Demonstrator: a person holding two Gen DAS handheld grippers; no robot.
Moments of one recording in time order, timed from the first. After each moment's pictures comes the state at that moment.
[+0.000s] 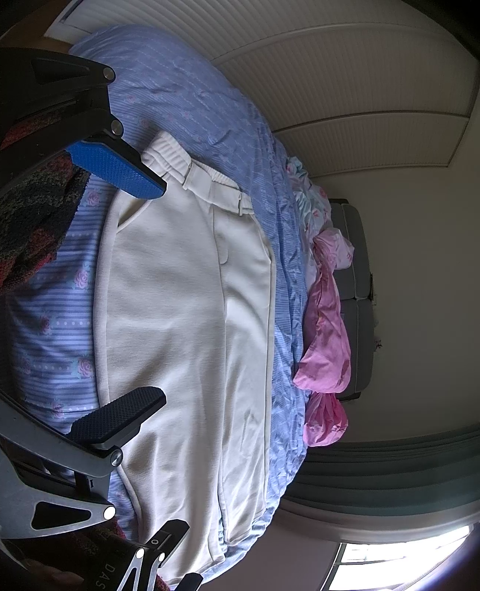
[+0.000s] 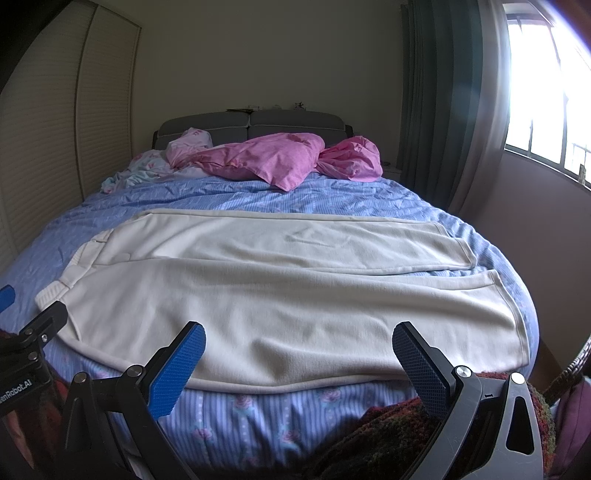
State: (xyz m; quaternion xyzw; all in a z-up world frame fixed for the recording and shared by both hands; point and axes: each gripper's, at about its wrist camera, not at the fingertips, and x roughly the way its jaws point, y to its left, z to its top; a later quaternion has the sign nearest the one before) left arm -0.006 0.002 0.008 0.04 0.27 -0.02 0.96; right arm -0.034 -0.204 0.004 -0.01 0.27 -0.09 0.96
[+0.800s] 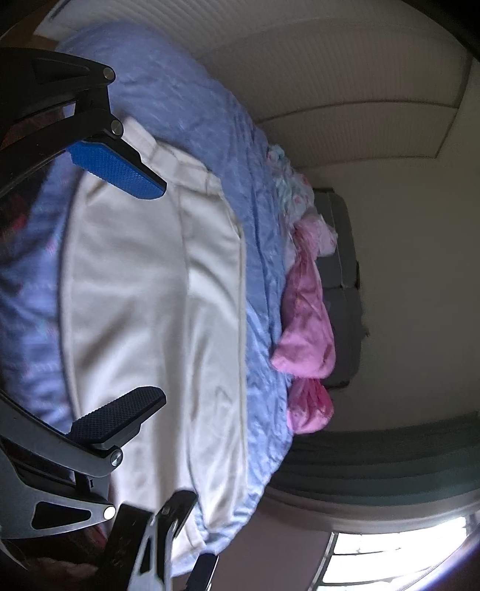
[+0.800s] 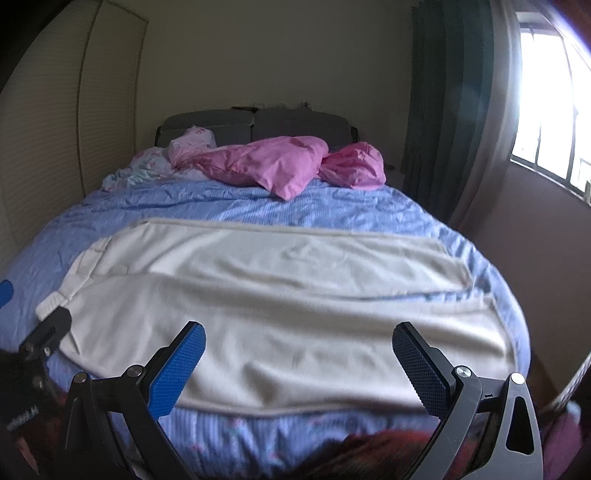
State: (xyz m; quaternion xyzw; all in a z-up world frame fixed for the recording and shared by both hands) left arm 0.013 -0.043 0.062 0.04 0.25 -0.05 0.97; right arm -0.001 -0.221 0.047 -0.03 0.29 -0.08 0.95
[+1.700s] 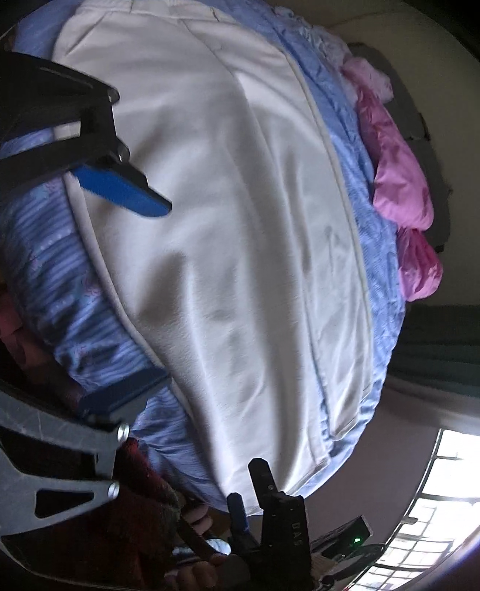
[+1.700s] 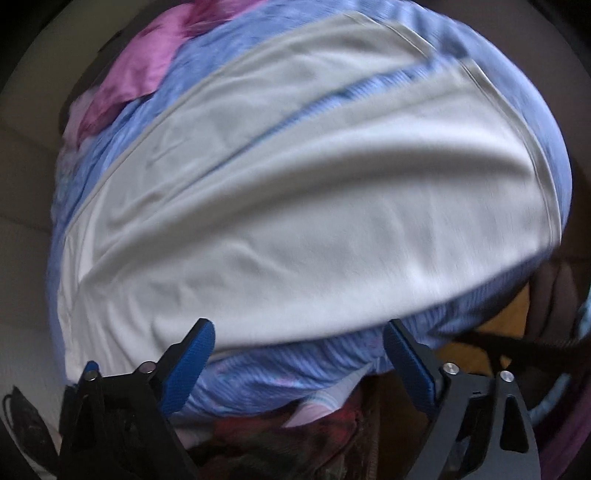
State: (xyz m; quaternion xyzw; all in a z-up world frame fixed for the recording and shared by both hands) left arm 0.060 -0.176 -0.051 0.13 0.42 -0.28 0.85; right arm 0.041 -0.443 -0.072 0.30 0.56 -0.10 0.77
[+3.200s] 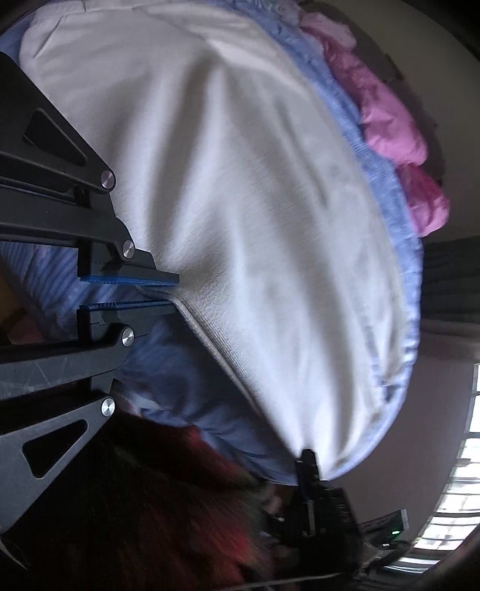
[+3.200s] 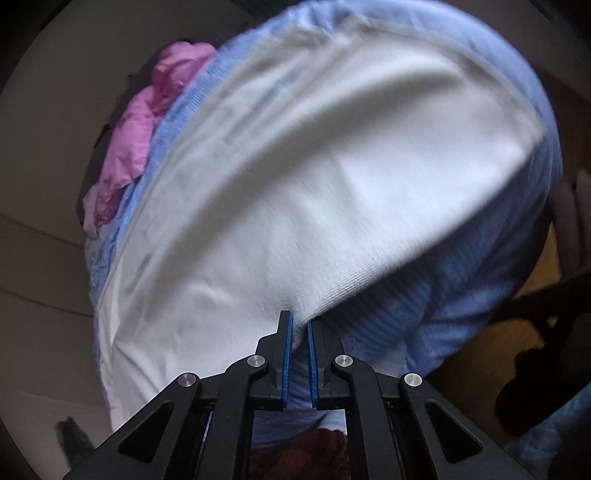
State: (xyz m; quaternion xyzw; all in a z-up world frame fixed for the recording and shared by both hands) left arm 0.029 -0.186 -0.067 0.21 0.41 -0.35 0.82; right arm -0.027 -0.485 -0.111 0.43 0.42 -0.11 0.79
